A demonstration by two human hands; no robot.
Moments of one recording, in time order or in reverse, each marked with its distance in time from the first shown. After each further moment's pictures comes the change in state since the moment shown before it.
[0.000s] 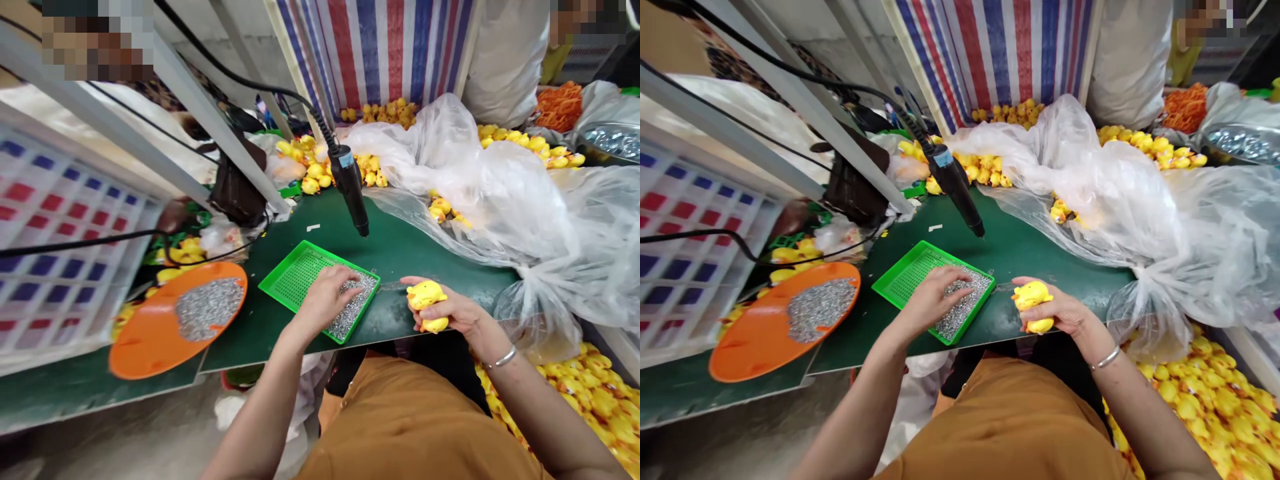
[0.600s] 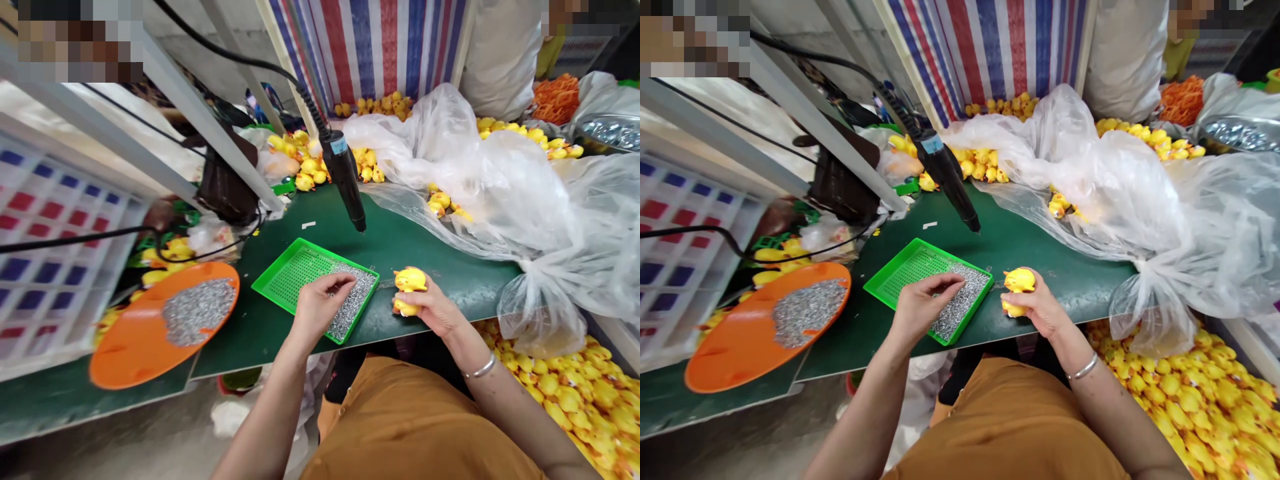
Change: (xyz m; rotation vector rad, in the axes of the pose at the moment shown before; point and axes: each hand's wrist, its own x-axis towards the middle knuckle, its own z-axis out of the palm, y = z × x) left_hand -0.013 0.000 0.015 -0.335 0.323 -0.207; right_hand 0.030 0.031 0.030 0.174 0.390 -0.209
